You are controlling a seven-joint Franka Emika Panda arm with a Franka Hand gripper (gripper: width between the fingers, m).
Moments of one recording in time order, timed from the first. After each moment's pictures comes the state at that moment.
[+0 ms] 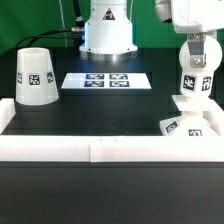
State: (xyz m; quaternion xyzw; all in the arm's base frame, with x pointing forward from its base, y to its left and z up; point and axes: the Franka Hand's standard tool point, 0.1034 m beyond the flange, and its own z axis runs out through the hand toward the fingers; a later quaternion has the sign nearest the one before) arm 0.599 0.108 0.120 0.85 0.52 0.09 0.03
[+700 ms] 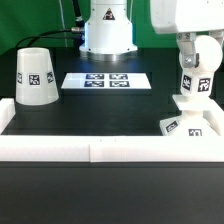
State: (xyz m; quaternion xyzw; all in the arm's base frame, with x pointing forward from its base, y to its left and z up) arm 0.601 0.105 0.120 0.94 0.33 0.11 0.00
